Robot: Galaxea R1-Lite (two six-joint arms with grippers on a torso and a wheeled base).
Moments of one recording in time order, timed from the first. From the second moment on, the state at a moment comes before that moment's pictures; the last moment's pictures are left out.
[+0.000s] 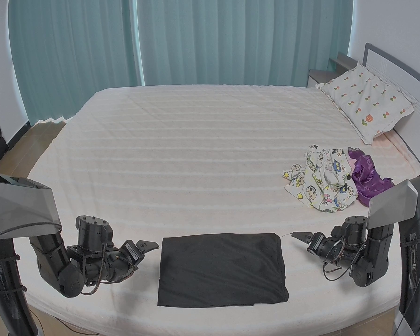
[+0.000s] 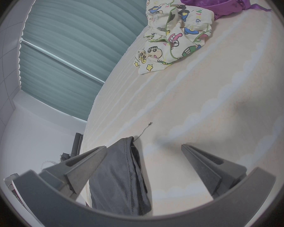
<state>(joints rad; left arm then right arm) -0.28 2.14 -0.36 -1.09 -0.18 -0.99 0.16 2.50 -0.44 -1.55 0.28 0.81</state>
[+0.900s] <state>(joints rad) -0.42 2.40 -0.50 -1.25 -0.10 -0.59 0.16 2.51 -0.44 -1.55 0.28 0.80</state>
